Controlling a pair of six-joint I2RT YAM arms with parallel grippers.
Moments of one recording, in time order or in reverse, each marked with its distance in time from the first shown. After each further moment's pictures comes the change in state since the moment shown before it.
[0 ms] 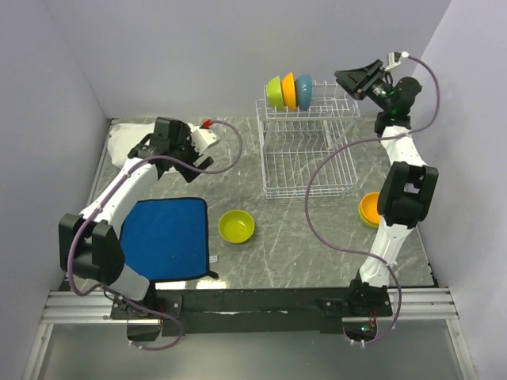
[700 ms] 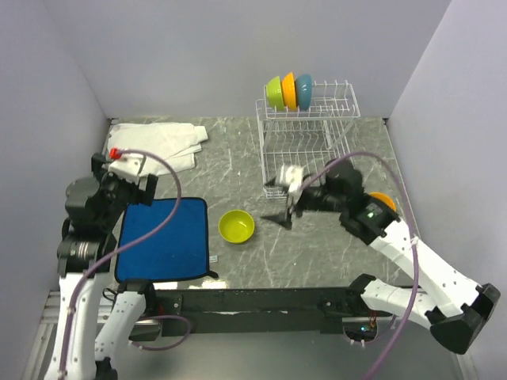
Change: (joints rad) left arm 0.241 -0.859 -0.341 0.089 -0.021 -0.320; right arm 0.804 -1.071 -0.718 -0.985 0.238 -1.624
